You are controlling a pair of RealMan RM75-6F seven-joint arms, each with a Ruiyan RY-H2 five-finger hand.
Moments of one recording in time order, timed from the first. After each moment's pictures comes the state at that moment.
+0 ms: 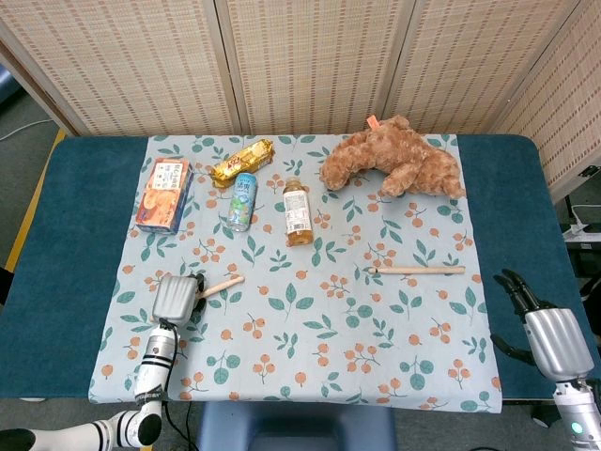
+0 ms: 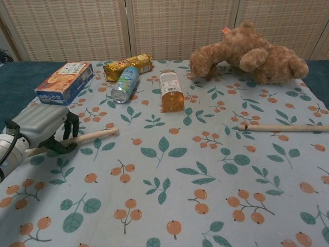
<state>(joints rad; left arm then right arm) -0.54 -1.81 -0.13 -1.23 1.10 1.23 0.58 0.07 -1.07 0.02 -1.66 -1.60 1.50 -0.02</state>
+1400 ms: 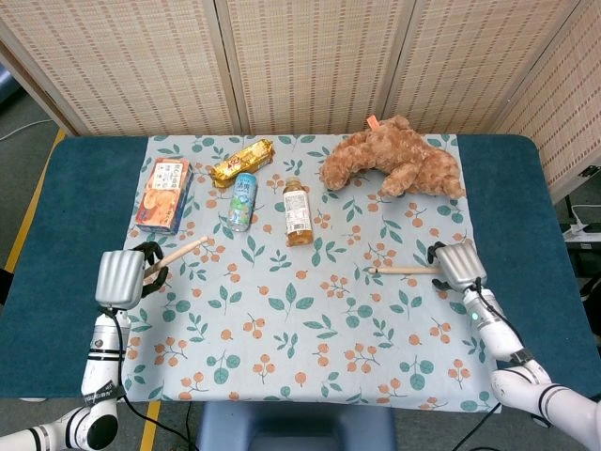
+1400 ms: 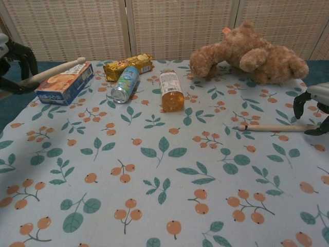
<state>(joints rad) -0.47 -1.51 -0.23 -1.55 1.21 1.37 0.45 0.55 -1.53 0.14 -1.00 -1.32 0.88 -0.13</state>
